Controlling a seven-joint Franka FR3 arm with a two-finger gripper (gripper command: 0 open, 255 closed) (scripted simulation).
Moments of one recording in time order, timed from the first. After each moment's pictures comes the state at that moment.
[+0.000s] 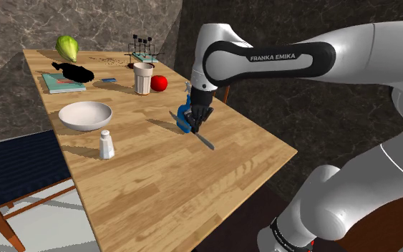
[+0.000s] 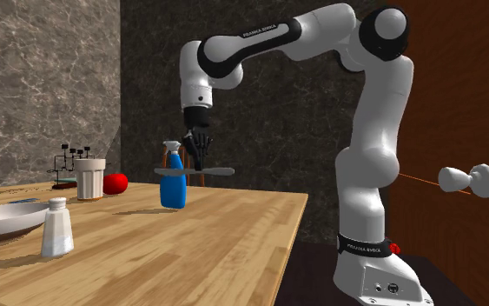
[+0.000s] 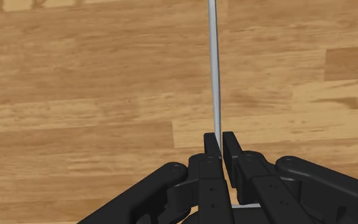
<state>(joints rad) 0.12 -0.29 0.14 -2.22 0.06 1.88 0.26</state>
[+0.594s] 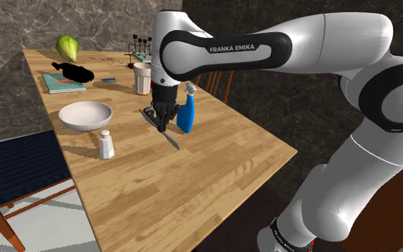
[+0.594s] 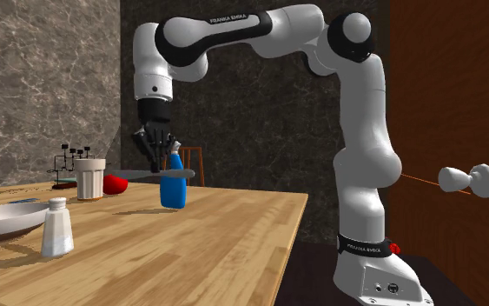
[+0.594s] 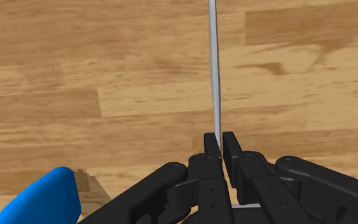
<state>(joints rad) 0.18 -0.01 0.24 -1.91 0.03 1.86 0.44</state>
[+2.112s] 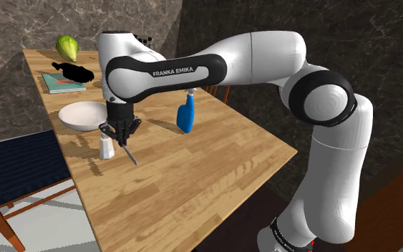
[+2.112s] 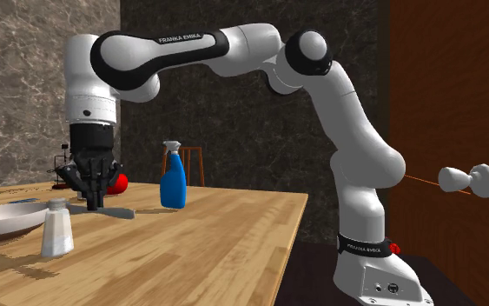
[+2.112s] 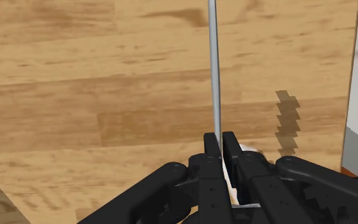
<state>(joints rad) 0.29 0.39 0.29 -1.57 -0.08 1.90 0.62</state>
